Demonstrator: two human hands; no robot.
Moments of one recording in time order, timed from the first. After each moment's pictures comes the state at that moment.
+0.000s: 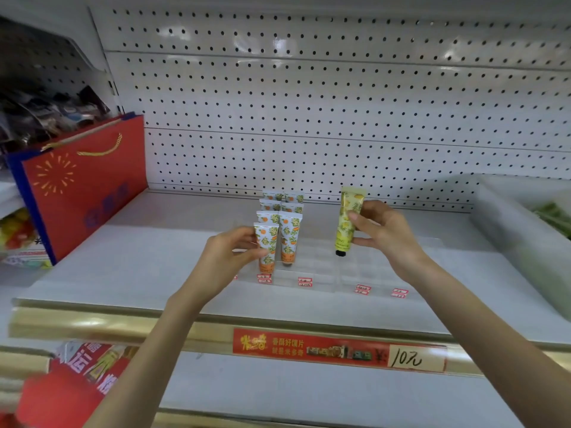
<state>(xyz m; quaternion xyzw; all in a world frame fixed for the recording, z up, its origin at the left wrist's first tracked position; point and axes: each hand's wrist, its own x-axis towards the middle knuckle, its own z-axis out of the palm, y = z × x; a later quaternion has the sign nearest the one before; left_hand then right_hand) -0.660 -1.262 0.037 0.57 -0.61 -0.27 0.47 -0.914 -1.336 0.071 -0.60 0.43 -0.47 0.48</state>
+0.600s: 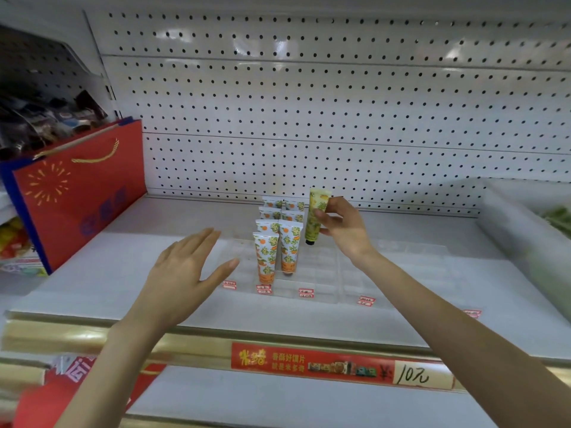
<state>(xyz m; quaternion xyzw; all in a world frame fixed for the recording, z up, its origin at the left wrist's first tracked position) -0.623 -1.229 0.044 0.71 -0.67 0.03 0.21 -0.854 -1.390 0.043 -0.62 0.43 -0.47 0.45</state>
